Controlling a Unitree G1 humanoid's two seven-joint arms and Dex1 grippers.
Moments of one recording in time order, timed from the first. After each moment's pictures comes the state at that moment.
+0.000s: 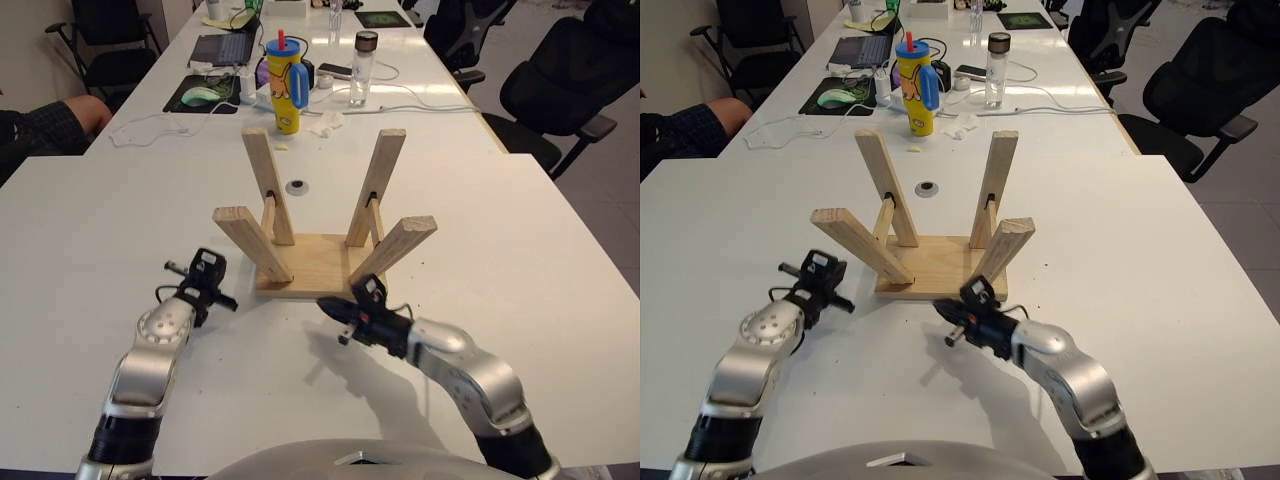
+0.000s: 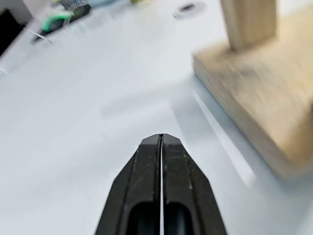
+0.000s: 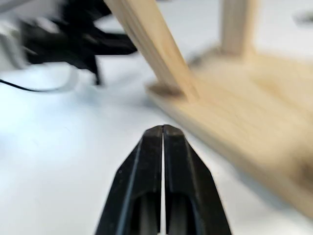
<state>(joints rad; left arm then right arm) 0.12 0.41 -0.06 -0.39 0.02 0.64 -0.29 0.15 -0.32 0.19 -0.51 0.36 0.73 0.47</state>
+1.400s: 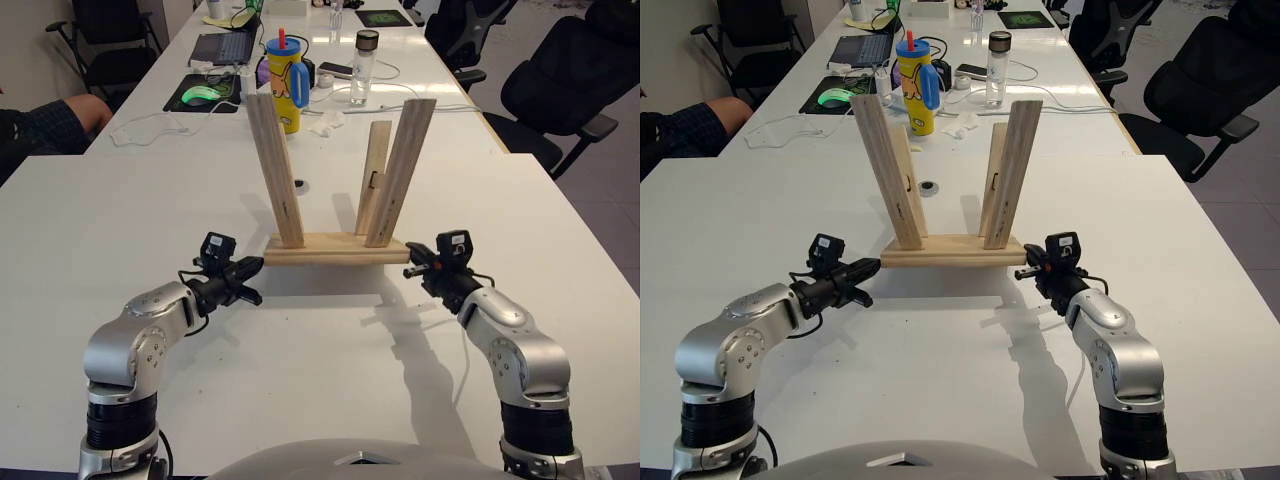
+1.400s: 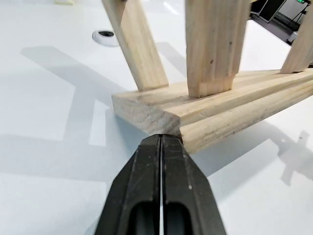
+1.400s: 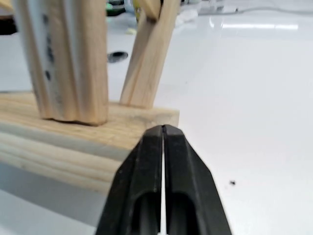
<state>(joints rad) -0.12 0.32 0.13 -0.52 -0.43 1.09 -0.44 -0.06 -0.28 -0.10 -0.43 0.34 0.77 0.26</state>
